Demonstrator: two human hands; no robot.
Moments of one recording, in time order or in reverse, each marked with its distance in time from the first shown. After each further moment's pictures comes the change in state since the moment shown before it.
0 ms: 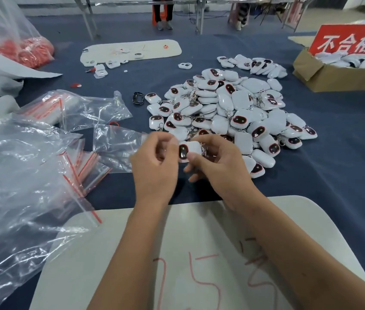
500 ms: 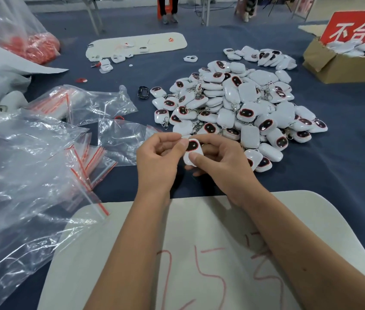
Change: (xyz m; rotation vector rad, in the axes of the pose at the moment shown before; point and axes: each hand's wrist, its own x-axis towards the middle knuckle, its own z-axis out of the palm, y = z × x) left_hand 0.000 -0.010 0.001 -0.360 -0.040 -0.375; right_hand -0.006 -0.001 -0.001 -0.007 -0.119 -0.013
